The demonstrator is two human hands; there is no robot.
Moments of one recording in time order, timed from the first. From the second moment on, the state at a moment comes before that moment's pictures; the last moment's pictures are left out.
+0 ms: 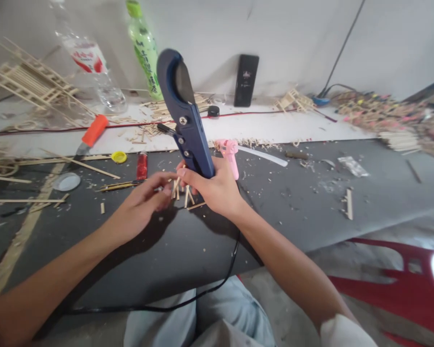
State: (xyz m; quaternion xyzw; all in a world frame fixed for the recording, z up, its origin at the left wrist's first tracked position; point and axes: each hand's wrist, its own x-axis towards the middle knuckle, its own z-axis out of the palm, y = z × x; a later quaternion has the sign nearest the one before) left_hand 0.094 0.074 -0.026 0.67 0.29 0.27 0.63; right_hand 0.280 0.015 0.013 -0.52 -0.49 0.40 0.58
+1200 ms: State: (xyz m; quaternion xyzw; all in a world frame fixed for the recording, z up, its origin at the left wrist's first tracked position) left_hand 0.089 0.084 -0.022 0.68 0.38 0.32 0.54; right_hand 0.279 0.019 -0.002 -0.56 -0.60 0.31 0.49
